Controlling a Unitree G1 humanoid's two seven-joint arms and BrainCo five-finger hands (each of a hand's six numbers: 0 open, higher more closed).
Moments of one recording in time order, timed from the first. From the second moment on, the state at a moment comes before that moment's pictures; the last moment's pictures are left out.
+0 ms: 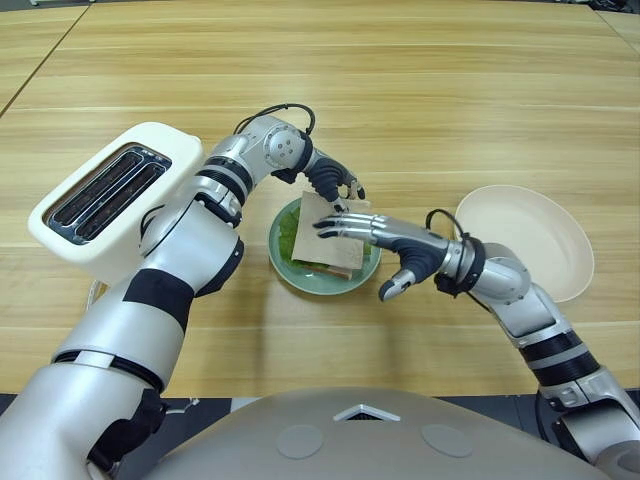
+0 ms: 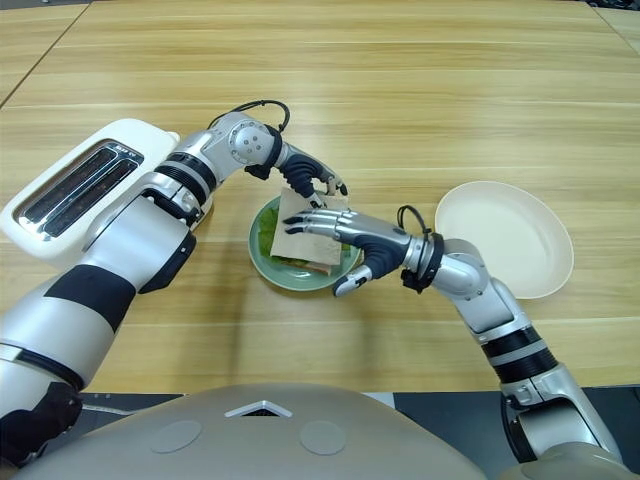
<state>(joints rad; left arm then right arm) -1.18 0.15 -0.58 1.29 0.53 -0.73 -0.84 -0.07 -0.62 0.34 -0.09 -0.12 -0.64 0.58</state>
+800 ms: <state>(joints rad) -1.18 0.15 -0.58 1.30 0.59 -0.68 -0.65 -0.14 -0.58 0.43 0.06 -0.34 -0.63 0.57</state>
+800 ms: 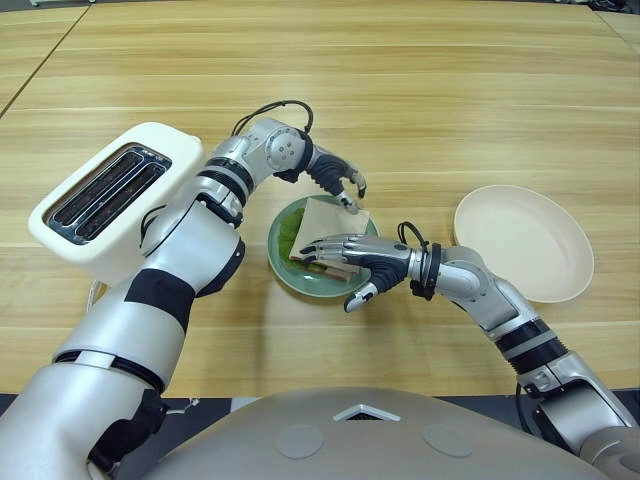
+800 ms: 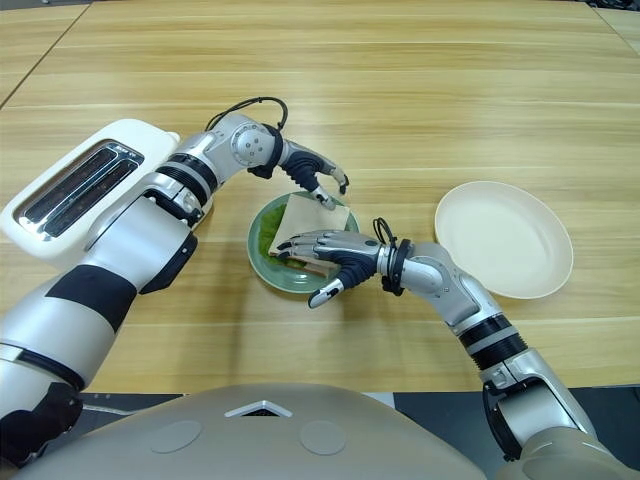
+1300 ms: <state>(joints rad) -1.18 0.45 -0.38 0.87 0.53 -0.64 -0.24 -0.19 -0.49 0.31 -0.02 -0.16 -0.62 0.48</state>
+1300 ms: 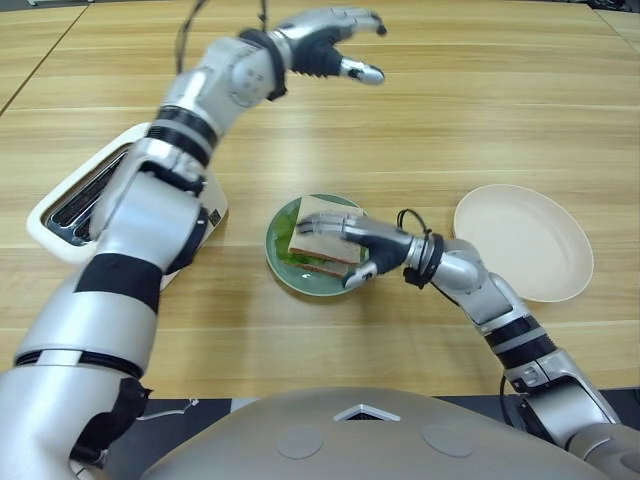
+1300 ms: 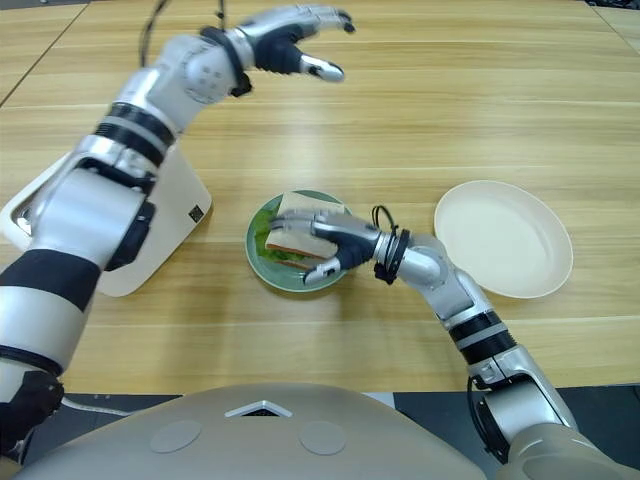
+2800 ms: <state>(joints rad) -0.19 0.57 -0.41 0.24 -0.01 -0.38 -1.06 -0.01 -0.52 0.37 0.01 -0.26 -0.38 0.71</state>
